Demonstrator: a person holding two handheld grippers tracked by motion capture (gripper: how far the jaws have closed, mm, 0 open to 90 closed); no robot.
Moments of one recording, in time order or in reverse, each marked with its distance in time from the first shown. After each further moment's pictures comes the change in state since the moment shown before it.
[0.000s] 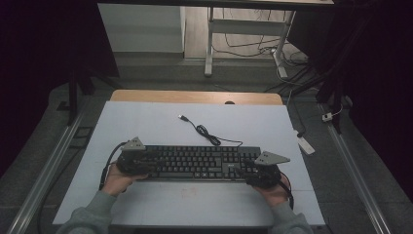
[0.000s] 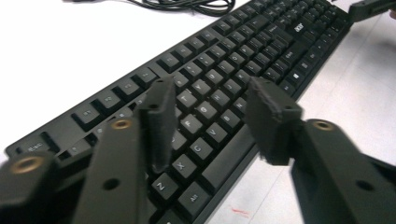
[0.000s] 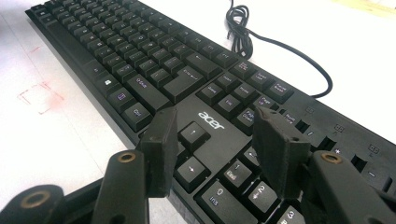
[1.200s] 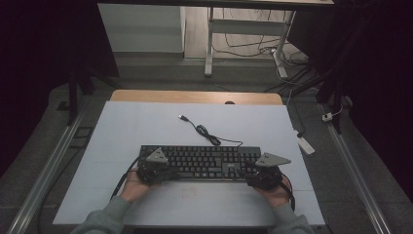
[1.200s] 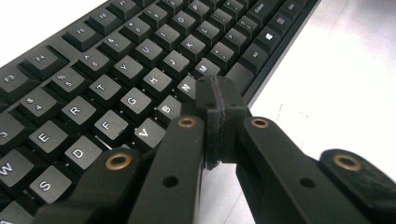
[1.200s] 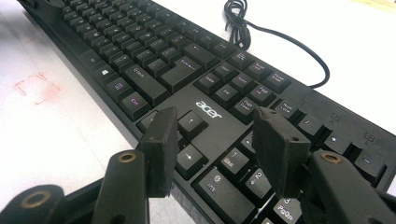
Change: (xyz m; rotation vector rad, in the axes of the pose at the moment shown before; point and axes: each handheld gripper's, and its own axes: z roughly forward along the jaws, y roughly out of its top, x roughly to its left) left arm -0.031 -0.005 0.049 0.136 -0.052 0.094; right arm 0.000 -0.004 -0.003 0.019 -0.010 -0.007
